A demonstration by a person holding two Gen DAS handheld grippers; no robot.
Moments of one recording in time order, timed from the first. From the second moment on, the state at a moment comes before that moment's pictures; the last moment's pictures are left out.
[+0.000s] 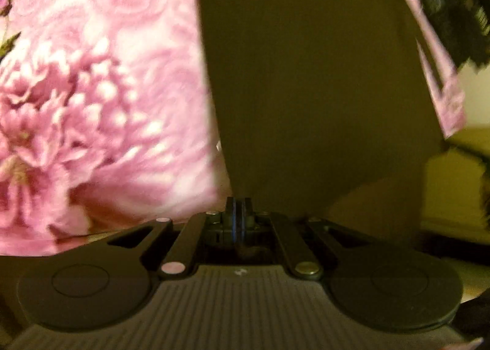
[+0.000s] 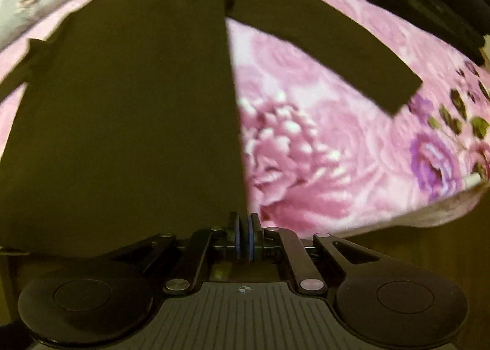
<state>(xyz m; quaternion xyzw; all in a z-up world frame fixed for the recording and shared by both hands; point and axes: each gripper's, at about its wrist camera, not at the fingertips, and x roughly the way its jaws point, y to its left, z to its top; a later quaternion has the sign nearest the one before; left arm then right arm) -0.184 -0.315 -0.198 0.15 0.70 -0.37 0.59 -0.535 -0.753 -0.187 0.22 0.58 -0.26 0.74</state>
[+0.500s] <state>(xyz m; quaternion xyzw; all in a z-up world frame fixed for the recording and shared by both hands) -0.140 -0.412 -0.136 0.23 0.57 -0.44 0.66 -0.521 -0.797 -0.155 0.21 0.50 -0.33 0.77</state>
